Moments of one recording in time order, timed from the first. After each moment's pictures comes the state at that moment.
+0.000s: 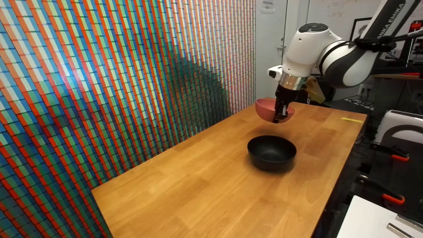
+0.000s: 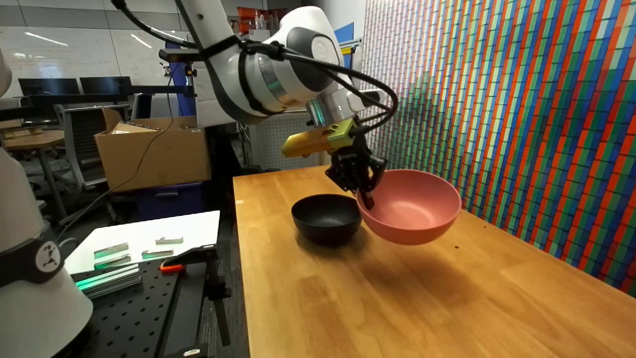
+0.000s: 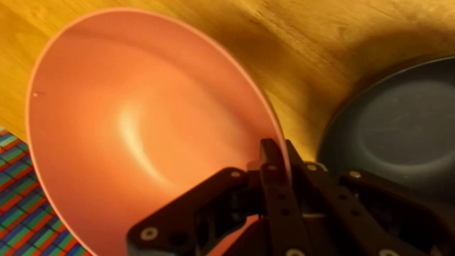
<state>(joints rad) 0.30 0.17 -0.17 -2.51 -0.77 2.96 0.20</state>
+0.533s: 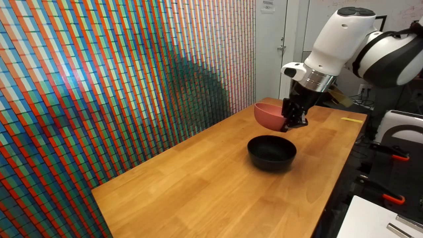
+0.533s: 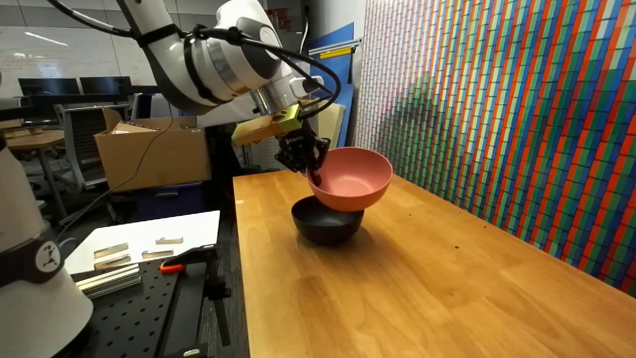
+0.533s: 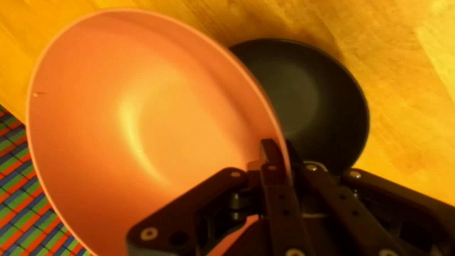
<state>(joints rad) 0.40 -0.02 -0.11 -2.71 -0.90 3.03 0.24</state>
